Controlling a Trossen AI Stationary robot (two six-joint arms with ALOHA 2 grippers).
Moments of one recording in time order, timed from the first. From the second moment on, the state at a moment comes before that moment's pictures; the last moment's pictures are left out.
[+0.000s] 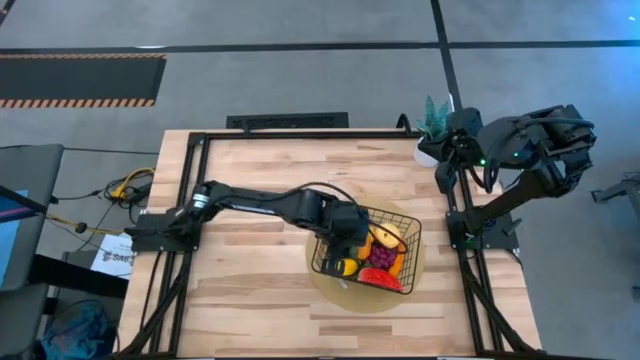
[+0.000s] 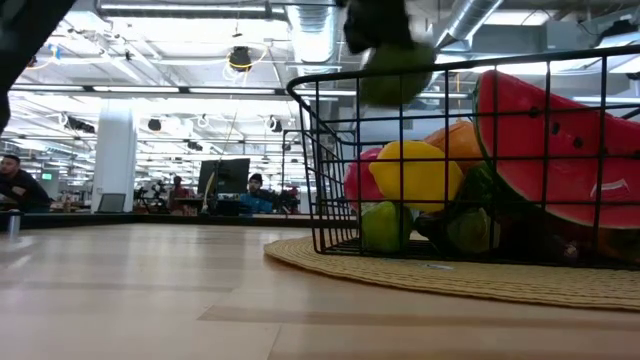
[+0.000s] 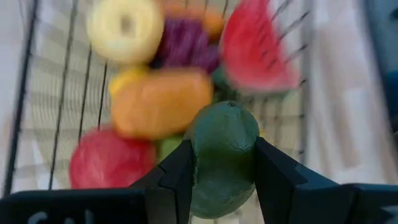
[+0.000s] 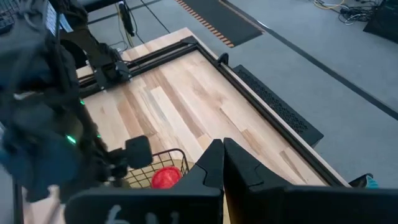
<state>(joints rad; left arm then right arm) -0.15 2.18 2.24 -1.14 0.06 0.00 0.23 1.35 2.20 -1.57 0.60 0.52</state>
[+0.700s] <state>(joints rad) -0.15 2.23 2.24 -1.20 -0.03 -0.01 0.23 1.35 2.20 -1.57 0.60 0.51</state>
